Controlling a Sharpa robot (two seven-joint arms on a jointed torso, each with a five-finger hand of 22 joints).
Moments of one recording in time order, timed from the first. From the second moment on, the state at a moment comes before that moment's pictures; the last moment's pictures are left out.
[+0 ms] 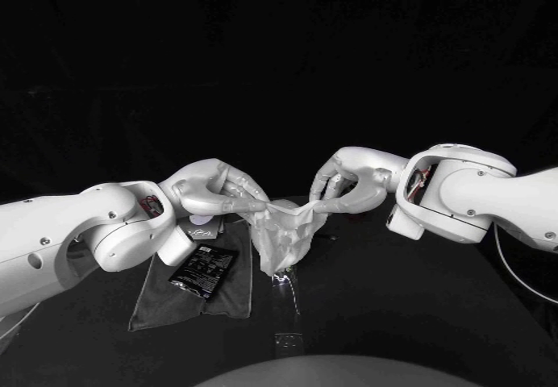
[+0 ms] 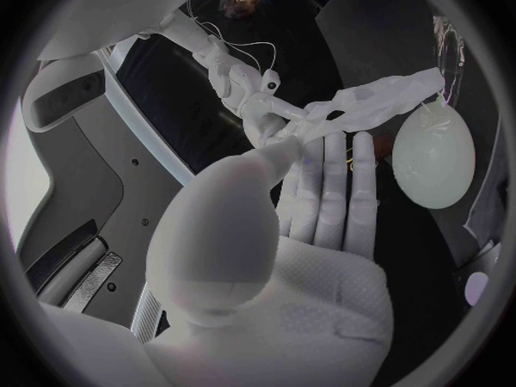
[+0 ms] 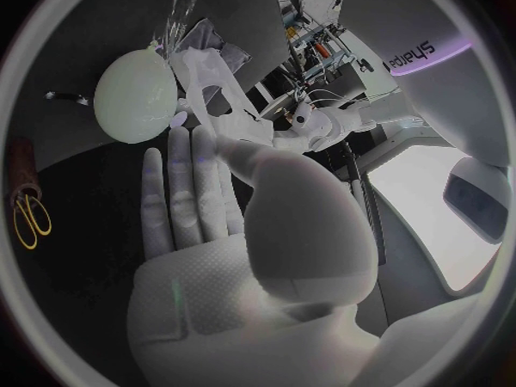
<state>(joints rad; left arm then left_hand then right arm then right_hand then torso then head) 1.35 -0.92 -0.18 1.75 -0.44 -0.05 0.14 1.45 -0.10 0.54 0.02 0.04 1.02 0.13 0.41 0.26 1.32 0.07 0.10 0.10 1.13 0.05 0.31 0.44 0.15 1.01 0.19 0.29 0.21 1.46 -1.08 -0.22 1.93 -0.99 -0.17 -0.14 1.38 -0.13 0.65 0.01 0.04 1.01 0.13 0.44 0.47 1.39 0.08 0.07 0.07 1.16 0.07 0.22 0.36 0.17 0.83 0.23 0.16 0.08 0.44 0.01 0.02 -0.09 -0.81</state>
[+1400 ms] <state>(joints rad) 1.29 -0.74 -0.19 1.43 -0.50 -0.07 0.10 1.44 -0.10 0.54 0.02 0.04 1.02 0.13 0.41 0.27 1.32 0.07 0.10 0.10 1.13 0.05 0.31 0.44 0.15 1.01 0.19 0.29 0.22 1.38 -0.84 -0.22 1.61 -1.06 -0.18 -0.24 1.38 -0.13 0.66 0.01 0.04 1.01 0.13 0.44 0.47 1.39 0.08 0.07 0.07 1.16 0.07 0.22 0.36 0.18 0.83 0.23 0.16 0.08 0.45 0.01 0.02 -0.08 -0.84</state>
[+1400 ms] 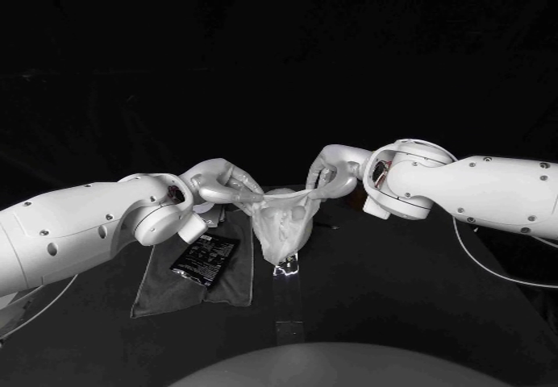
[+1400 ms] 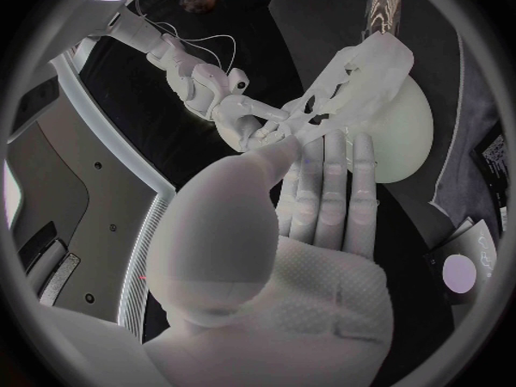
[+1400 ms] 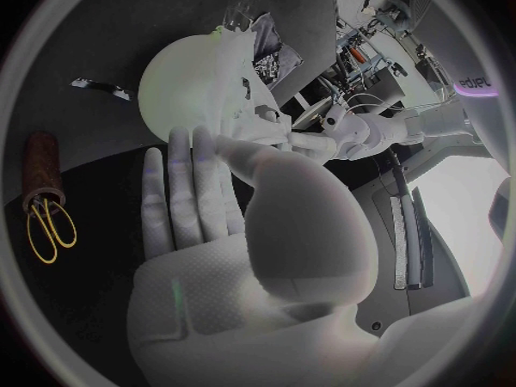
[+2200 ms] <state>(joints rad) 1.32 -0.66 -0.18 1.29 -0.55 -0.11 0.10 1.44 -0.10 0.54 0.02 0.04 1.02 0.13 0.41 0.27 1.32 0.07 0.10 0.10 1.13 0.05 0.30 0.44 0.15 1.01 0.19 0.29 0.22 1.39 -0.77 -0.22 1.51 -1.10 -0.18 -0.23 1.38 -0.13 0.66 0.01 0.04 1.01 0.13 0.44 0.47 1.39 0.08 0.07 0.07 1.16 0.07 0.22 0.36 0.17 0.83 0.23 0.16 0.08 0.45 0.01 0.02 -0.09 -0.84</state>
